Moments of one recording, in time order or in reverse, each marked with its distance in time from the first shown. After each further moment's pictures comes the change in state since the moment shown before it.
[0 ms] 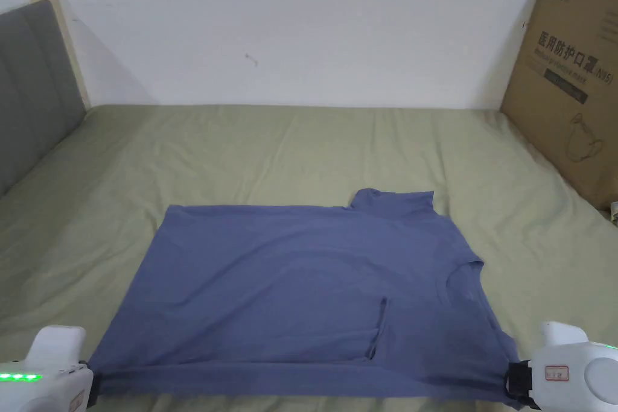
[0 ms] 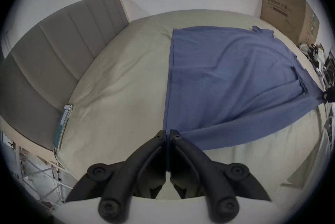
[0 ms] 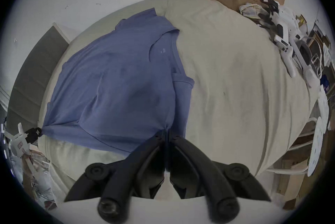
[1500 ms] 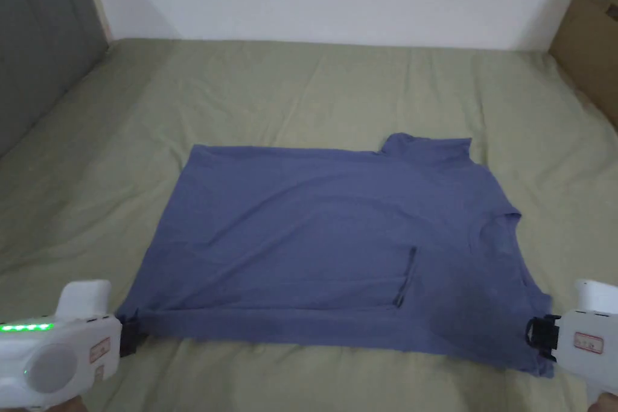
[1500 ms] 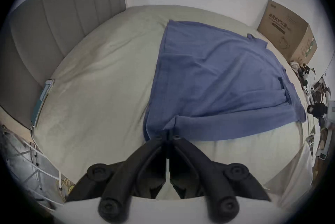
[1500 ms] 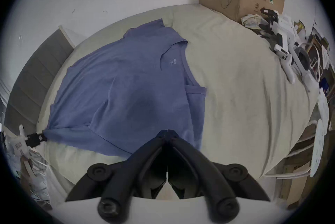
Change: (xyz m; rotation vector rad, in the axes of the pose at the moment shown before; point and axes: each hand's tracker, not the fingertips) left arm 0.009 -0.015 -0.001 -0.057 -0.150 0.181; right arm -0.019 -0.009 0.005 0.099 0.003 0.034
